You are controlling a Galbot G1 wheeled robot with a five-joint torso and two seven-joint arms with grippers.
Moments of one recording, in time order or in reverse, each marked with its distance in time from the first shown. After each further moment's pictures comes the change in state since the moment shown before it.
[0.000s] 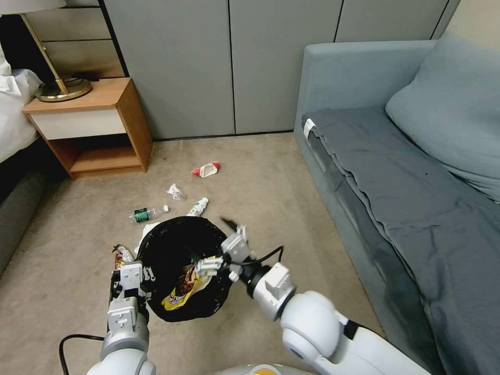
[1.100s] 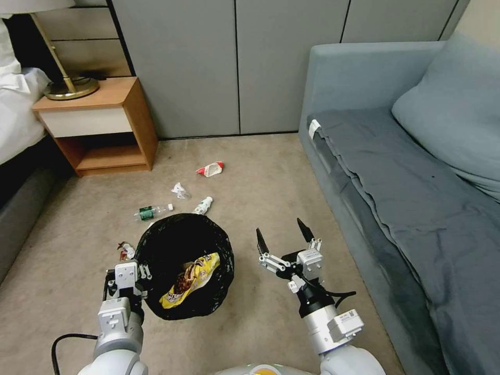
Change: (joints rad) left arm 0.010 0.016 -0.021 -0.028 -0.050 -0.021 0.031; right arm -0.504 0.195 0.335 -0.036 -0.172 0.307 -0.024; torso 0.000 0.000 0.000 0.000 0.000
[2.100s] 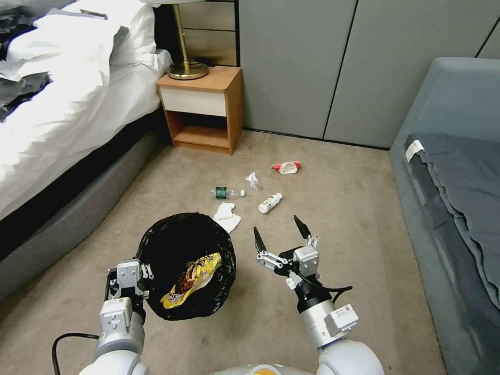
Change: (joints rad) left arm 0.004 0.001 0.009 -0.004 0.020 0.003 0.012; right arm 0.034 -0.007 -0.008 -0.010 0.014 -0.018 0.008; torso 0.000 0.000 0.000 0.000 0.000
